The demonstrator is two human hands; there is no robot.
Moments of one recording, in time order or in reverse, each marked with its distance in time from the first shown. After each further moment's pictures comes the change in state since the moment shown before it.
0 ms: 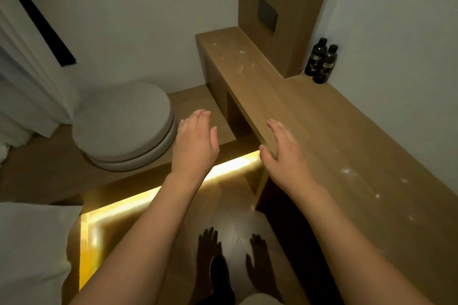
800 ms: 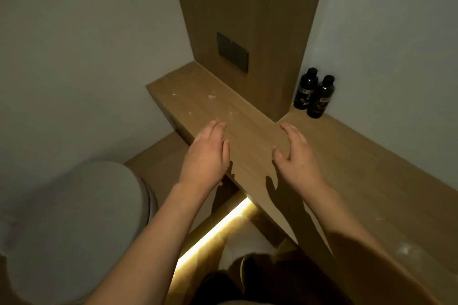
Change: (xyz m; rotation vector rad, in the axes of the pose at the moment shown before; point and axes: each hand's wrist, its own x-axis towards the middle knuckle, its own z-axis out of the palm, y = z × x) left_hand 0.354 -0.007 0.111 -0.061 -0.222 0.377; right_hand 0.323 0.064 0.005 0.054 0.265 0.354
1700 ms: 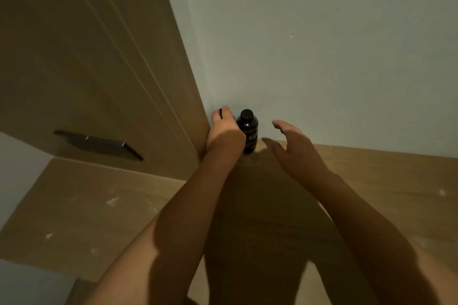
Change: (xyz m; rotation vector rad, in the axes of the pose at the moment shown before) left_hand 0.324 0.156 0.198 -0.119 -0.491 0.153; right_hand 0.194 0.108 -0.075 -0.043 0.328 0.416
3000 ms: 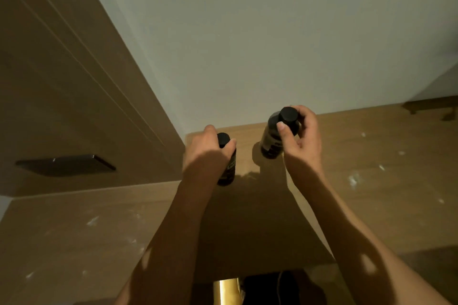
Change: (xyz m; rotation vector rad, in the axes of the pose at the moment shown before) left_hand -0.112 0.008 -0.028 0.102 -0.144 0.220; right_hand -0.127 -0.004 -0.037 0.625 0.645 0.110
